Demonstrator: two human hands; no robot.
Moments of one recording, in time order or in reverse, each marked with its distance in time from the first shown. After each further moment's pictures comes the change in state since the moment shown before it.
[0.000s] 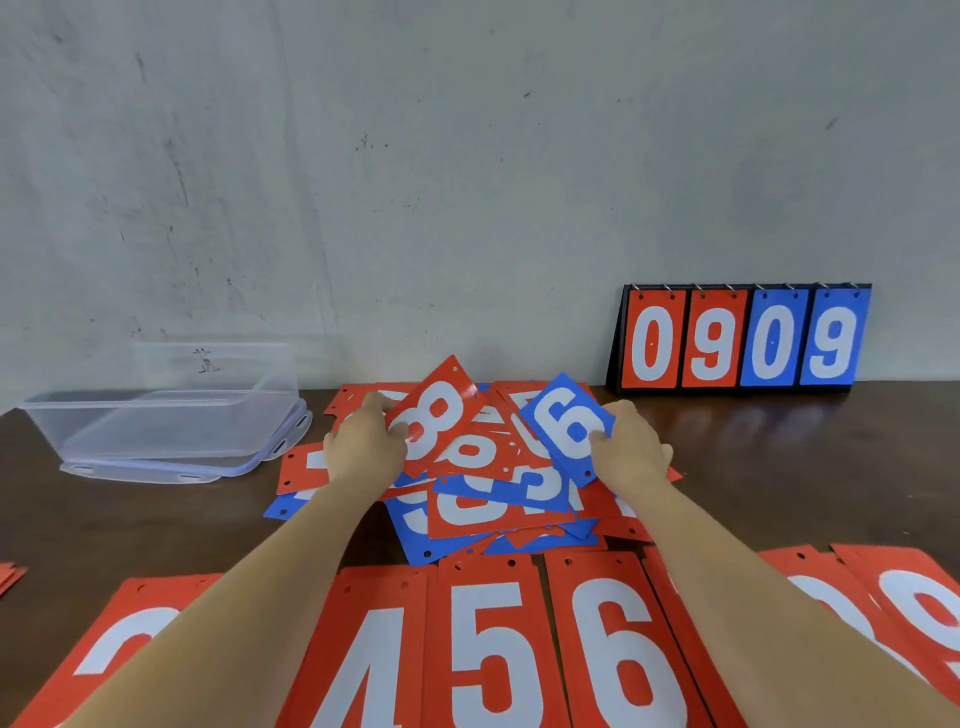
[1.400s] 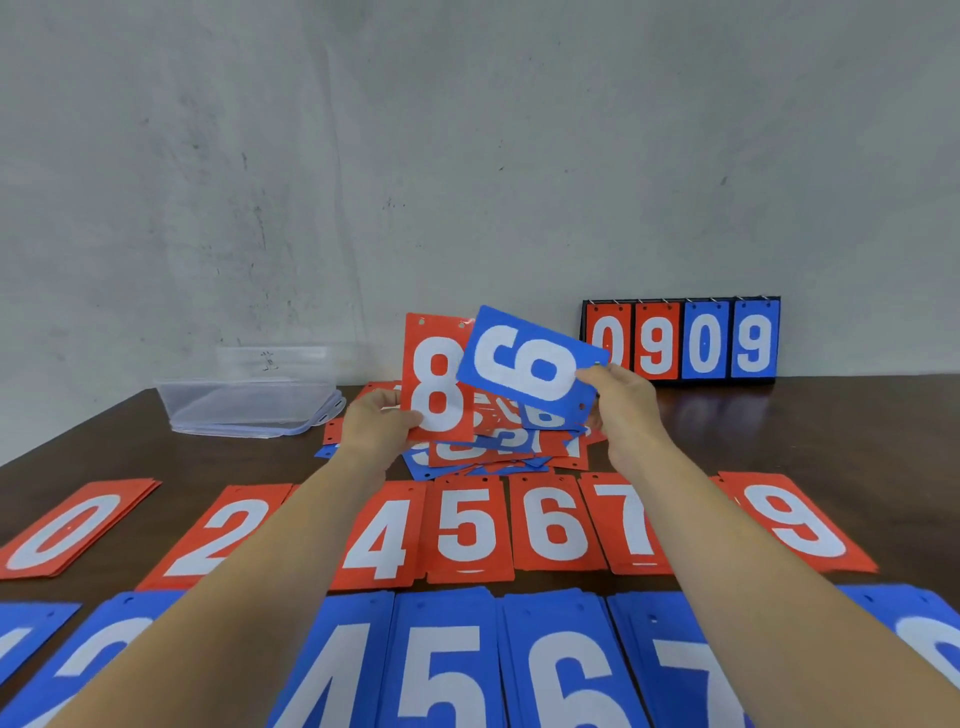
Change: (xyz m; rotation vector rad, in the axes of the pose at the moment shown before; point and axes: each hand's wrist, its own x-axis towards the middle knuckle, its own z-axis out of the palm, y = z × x) left_hand -0.148 0.058 -0.085 -0.774 -0.065 -0.232; right_hand -0.129 -0.009 -0.115 1.043 -0.101 0.002
